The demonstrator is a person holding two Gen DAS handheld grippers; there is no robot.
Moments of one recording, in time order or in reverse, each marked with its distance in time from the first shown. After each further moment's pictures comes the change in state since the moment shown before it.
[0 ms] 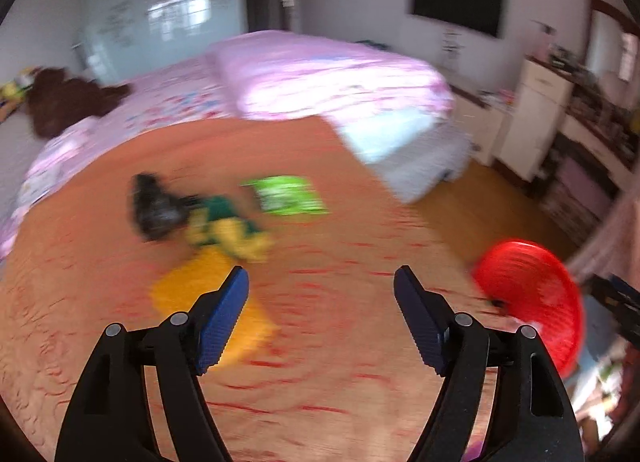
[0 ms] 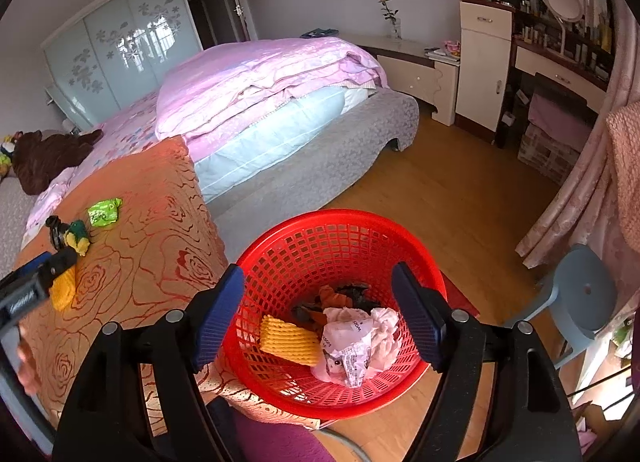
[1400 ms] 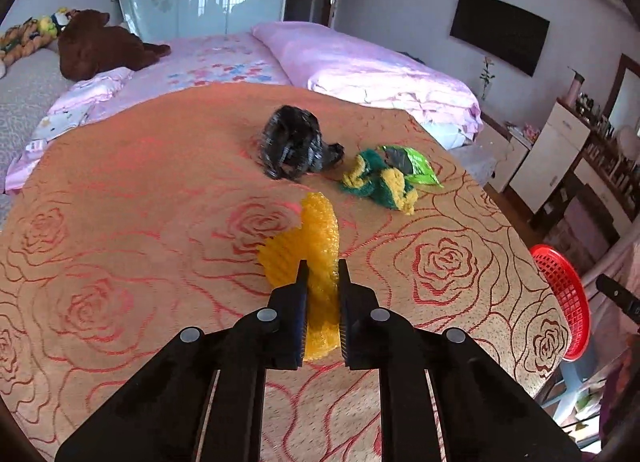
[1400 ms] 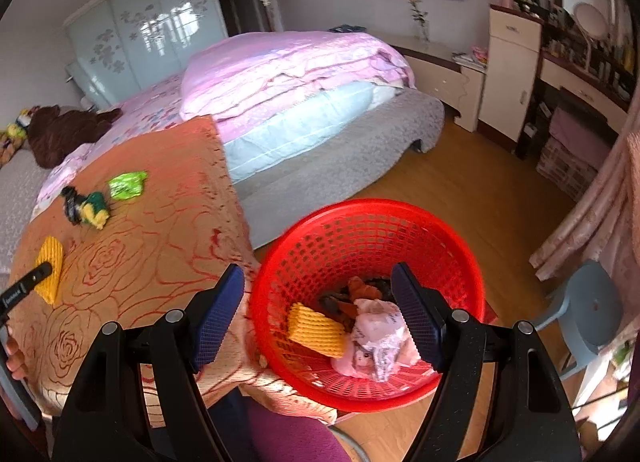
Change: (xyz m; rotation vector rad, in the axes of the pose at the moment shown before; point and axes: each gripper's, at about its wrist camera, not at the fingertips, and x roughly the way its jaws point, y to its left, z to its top) left arm -0.023 0.117 -0.052 -0.156 -0.014 -0.058; right arm 0.004 0.037 -0.014 -0.093 0.011 0.054
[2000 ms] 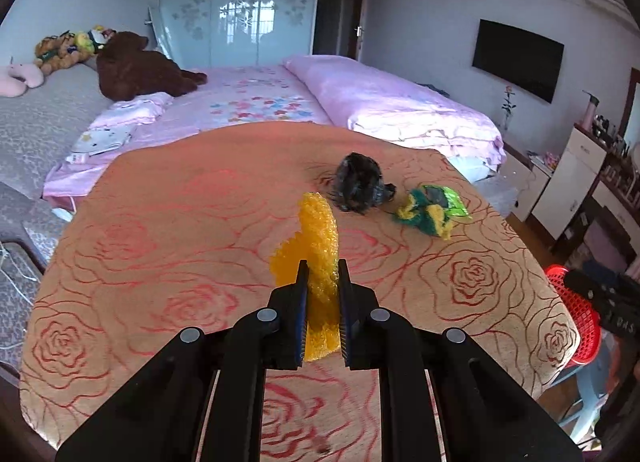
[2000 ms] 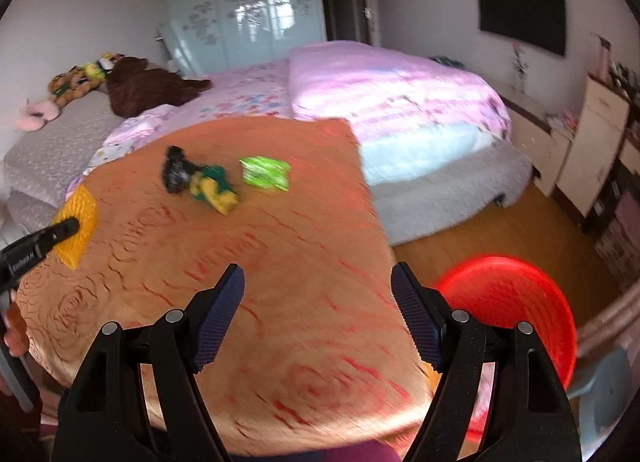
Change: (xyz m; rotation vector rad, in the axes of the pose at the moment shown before) left arm -0.054 0.037 -0.005 -0.025 -0.119 0.108; right arm -0.002 0.131 0.009 -0.273 -0.057 0.215
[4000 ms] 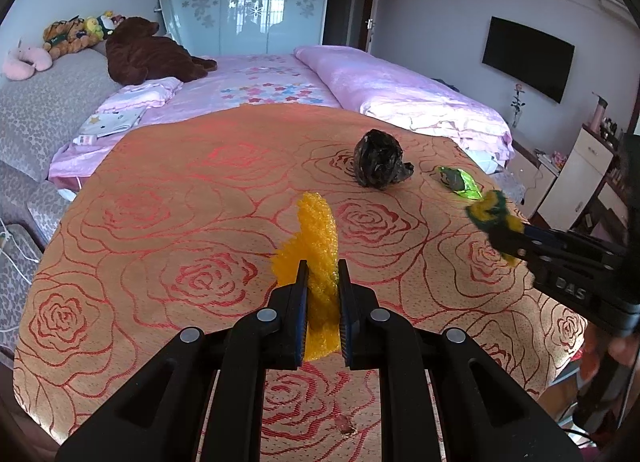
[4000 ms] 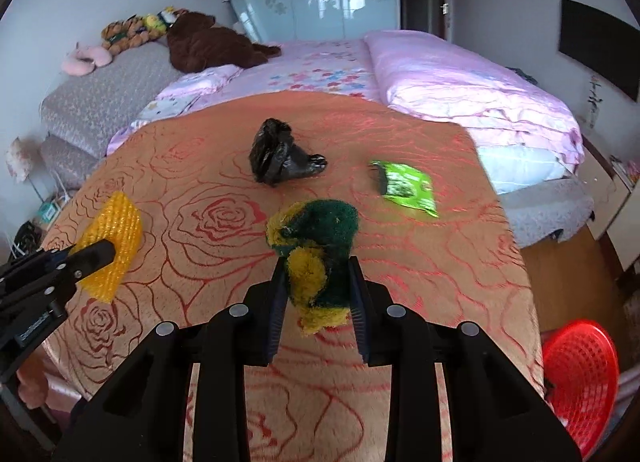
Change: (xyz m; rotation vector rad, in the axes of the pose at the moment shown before) left arm 0.006 0.012 -0.016 -0.029 0.033 0.011; right arm 0.051 0.093 0.025 -0.161 0.078 0.147
